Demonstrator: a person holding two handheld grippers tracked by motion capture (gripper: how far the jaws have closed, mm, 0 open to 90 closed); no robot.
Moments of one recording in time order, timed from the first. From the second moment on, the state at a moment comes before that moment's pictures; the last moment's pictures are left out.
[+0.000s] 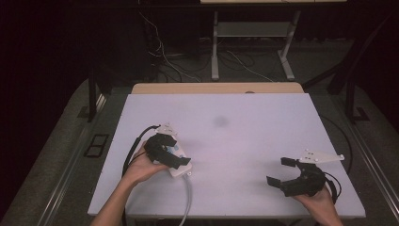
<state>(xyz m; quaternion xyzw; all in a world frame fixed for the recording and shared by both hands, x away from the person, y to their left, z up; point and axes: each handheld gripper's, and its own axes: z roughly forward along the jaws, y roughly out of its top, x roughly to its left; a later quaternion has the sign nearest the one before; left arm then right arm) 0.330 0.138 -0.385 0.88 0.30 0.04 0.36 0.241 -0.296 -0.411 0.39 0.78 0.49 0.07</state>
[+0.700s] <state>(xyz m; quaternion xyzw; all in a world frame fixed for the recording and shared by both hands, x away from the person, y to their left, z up) 0.345 0.138 -0.388 0.91 0.29 0.03 0.31 0.241 -0.294 -0.412 0.38 0.78 0.48 0.07</state>
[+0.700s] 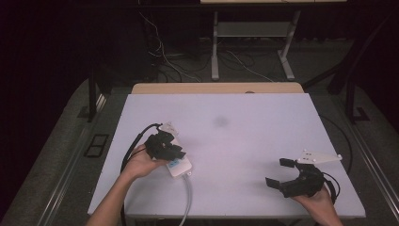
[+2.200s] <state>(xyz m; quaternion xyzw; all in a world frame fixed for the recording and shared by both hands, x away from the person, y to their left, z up) 0.358 0.131 -0.401 0.92 0.28 0.00 0.27 0.241 -0.292 -0.412 0.38 0.79 0.48 0.07</state>
